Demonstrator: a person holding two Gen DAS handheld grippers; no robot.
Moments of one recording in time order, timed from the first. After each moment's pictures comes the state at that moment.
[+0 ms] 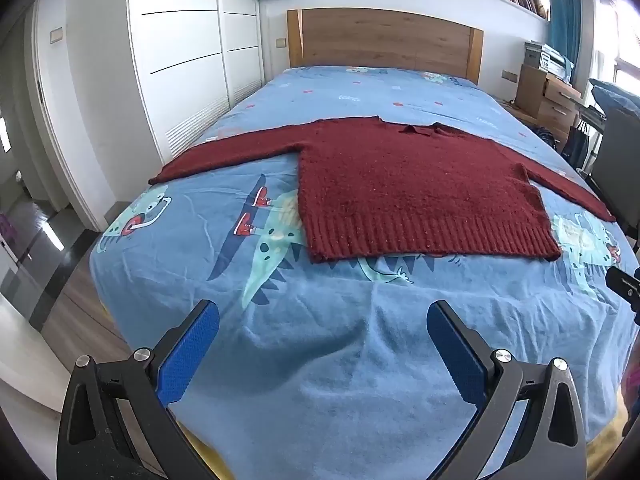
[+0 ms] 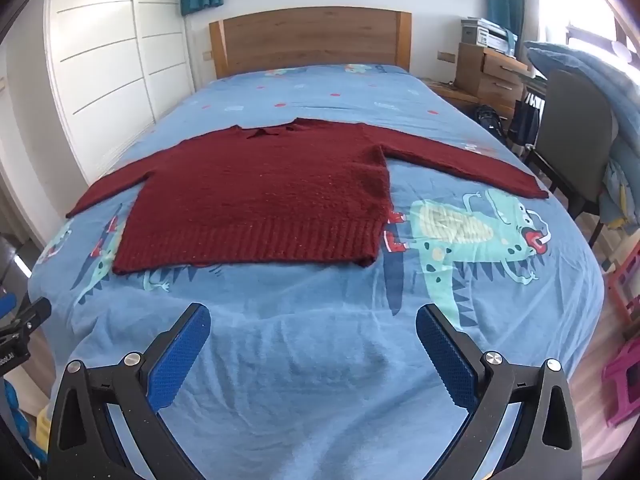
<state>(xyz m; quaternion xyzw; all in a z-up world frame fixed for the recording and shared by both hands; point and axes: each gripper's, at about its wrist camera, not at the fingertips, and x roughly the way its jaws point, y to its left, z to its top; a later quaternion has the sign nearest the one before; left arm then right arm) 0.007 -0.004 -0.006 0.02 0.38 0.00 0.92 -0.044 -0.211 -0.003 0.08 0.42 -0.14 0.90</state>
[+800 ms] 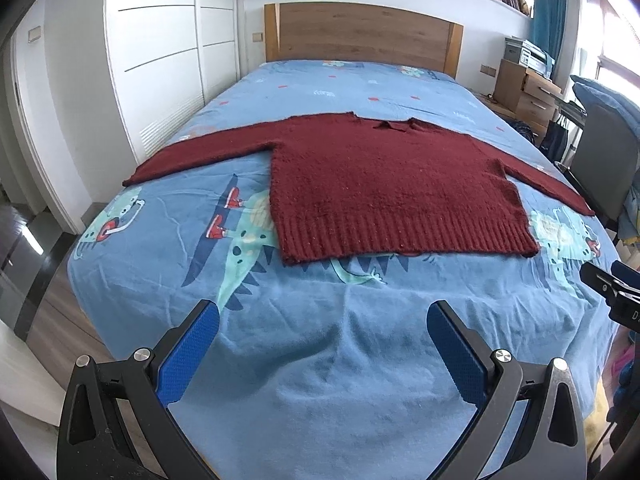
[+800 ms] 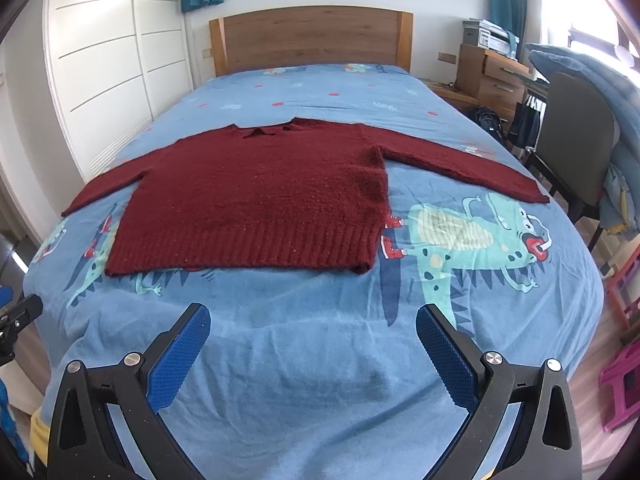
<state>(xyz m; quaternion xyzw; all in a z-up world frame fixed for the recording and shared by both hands) 0.016 -0.010 0.000 0.01 0.40 -0.05 0.92 -0.035 -0.217 -0.006 0.07 0.42 -0.13 0.90</state>
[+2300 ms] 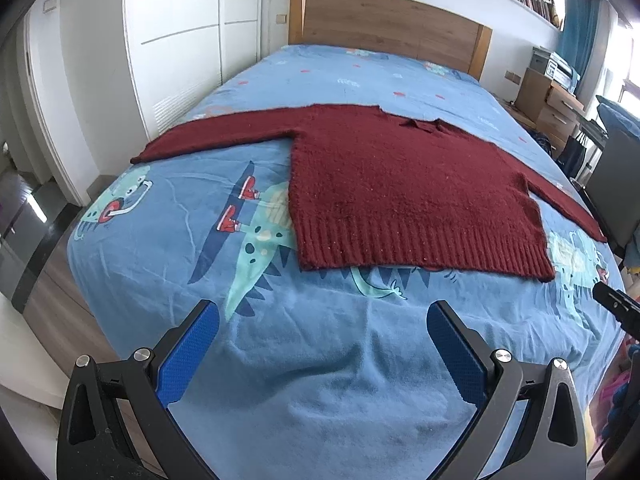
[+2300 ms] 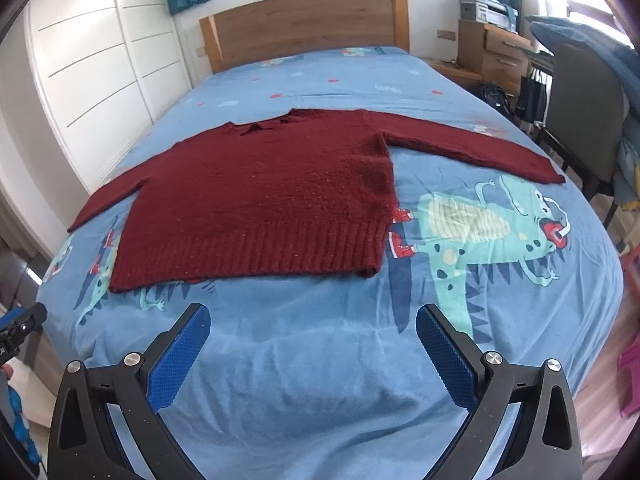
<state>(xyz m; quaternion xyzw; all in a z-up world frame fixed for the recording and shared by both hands) 0.047 0.011 -0.003 -0.03 0.42 -0.02 0.91 -0.007 -0.246 -0.014 0.12 0.44 -0.12 0.88</state>
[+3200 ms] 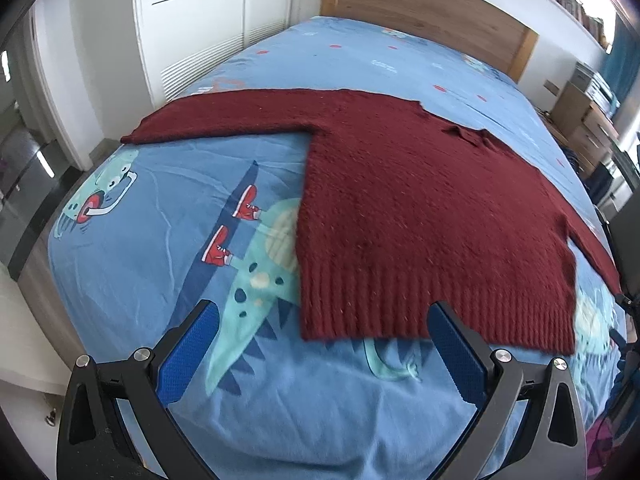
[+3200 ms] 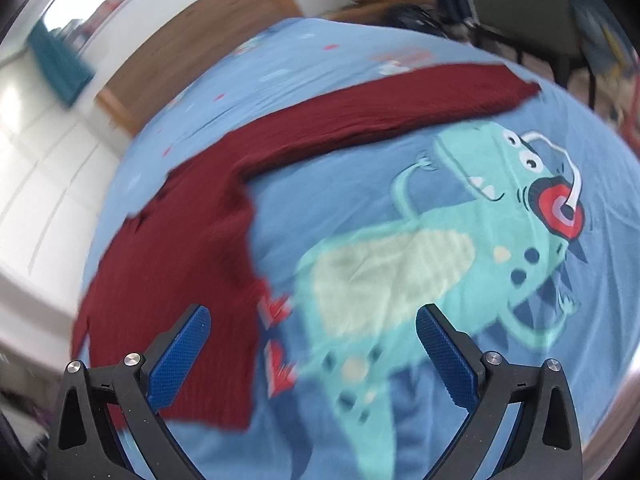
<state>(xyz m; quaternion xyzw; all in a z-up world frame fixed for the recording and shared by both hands) 0.152 0.030 -0.013 -0.09 0.47 0.03 0.88 0.060 -0.490 -0.092 0.37 0.41 -0.21 0.81</state>
